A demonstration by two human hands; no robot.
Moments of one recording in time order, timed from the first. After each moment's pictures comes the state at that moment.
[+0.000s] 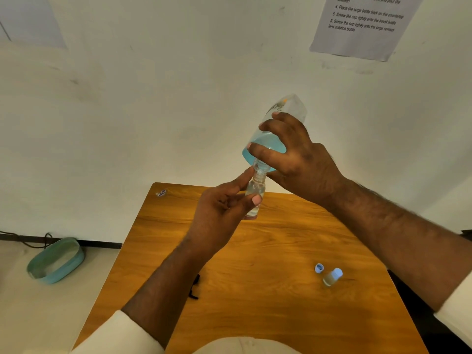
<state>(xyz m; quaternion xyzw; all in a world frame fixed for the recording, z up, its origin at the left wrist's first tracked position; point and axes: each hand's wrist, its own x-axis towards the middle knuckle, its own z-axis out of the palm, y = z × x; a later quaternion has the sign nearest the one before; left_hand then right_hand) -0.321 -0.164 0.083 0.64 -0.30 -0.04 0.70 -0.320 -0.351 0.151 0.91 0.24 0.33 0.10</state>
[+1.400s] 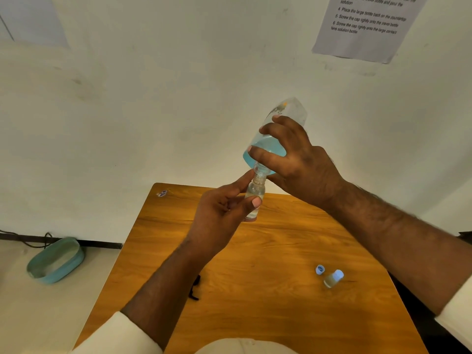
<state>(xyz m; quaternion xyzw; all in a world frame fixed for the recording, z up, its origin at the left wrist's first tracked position) -0.316 -0.161 0.080 0.63 -0.31 -0.05 0.71 -0.318 -0.348 0.149 0.91 0.23 0.32 0.11</state>
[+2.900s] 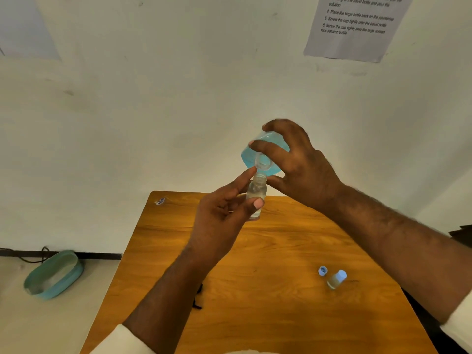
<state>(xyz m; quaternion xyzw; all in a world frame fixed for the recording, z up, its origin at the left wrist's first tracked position) -0.317 -0.165 0.083 0.59 -0.30 -0.05 0.75 -0.317 -0.347 0.143 0.93 0.18 0.33 -0.02</state>
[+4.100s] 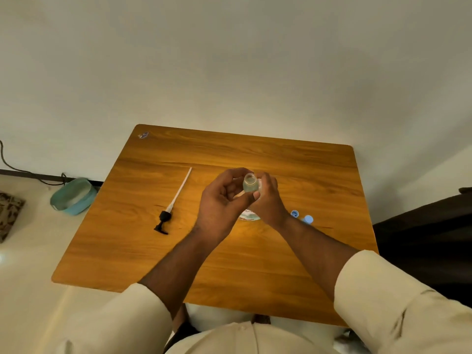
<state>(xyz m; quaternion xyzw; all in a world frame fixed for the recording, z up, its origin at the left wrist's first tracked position) -0.398 -0.292 -0.018 0.67 -0.12 -0.09 0.72 -0.375 -0.443 -0.124 0.87 -0.10 0.05 -0.47</state>
